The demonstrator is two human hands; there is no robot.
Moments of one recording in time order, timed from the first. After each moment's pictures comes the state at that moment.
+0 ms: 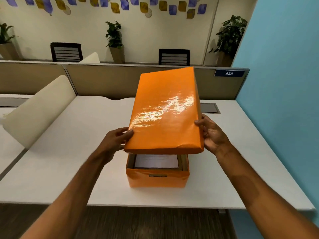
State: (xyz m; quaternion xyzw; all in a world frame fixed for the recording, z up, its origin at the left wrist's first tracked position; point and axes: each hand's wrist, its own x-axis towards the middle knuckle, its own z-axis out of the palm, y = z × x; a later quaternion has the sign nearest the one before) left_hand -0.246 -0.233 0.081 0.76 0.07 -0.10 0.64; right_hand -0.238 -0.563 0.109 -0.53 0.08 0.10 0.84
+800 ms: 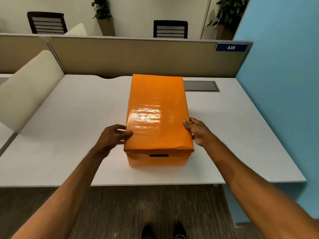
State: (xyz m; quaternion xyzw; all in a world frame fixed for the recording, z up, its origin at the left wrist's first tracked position) left_hand -0.249 -0.215 0.013 0.79 0.09 -0.13 0.59; right_hand -0.233 -0.538 0.022 -0.69 0.20 0.15 0.68
